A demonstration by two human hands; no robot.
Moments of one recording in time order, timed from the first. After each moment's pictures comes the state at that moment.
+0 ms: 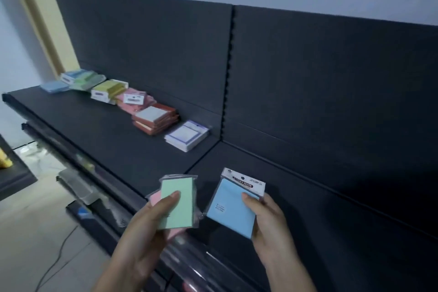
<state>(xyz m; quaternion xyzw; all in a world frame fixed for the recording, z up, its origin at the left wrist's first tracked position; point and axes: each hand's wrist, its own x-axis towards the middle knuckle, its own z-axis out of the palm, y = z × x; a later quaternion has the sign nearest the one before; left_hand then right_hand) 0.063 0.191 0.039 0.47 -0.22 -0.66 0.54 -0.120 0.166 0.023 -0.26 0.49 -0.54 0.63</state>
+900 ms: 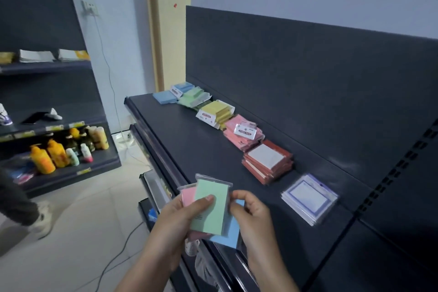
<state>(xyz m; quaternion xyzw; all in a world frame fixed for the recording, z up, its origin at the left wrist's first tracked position) 0.285 0.085 0.042 0.56 -0.22 -0.52 0.61 0.167 0.030 0.031 -0.51 0.46 -0.39 0.61</state>
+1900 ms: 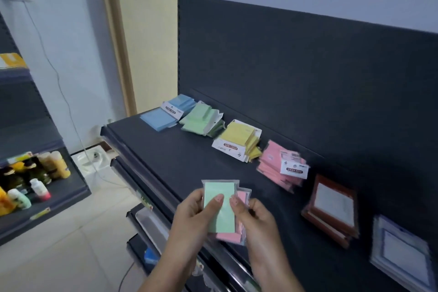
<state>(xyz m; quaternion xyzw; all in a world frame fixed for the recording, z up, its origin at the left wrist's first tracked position) 0.487 -0.070 0.030 0.50 -0.34 -0.54 0.59 0.375 -0.090 0.026 -0.37 0.51 -0.46 0.63</state>
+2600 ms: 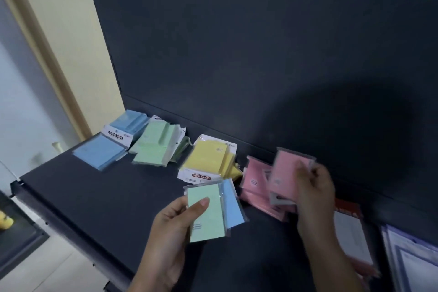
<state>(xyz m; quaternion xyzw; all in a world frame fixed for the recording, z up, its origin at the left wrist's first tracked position) 0.496 -0.205 0.027 0.47 -0.27 -0.67 0.51 0.292 -0.248 0.030 -0.35 0.60 -0.66 0.30</state>
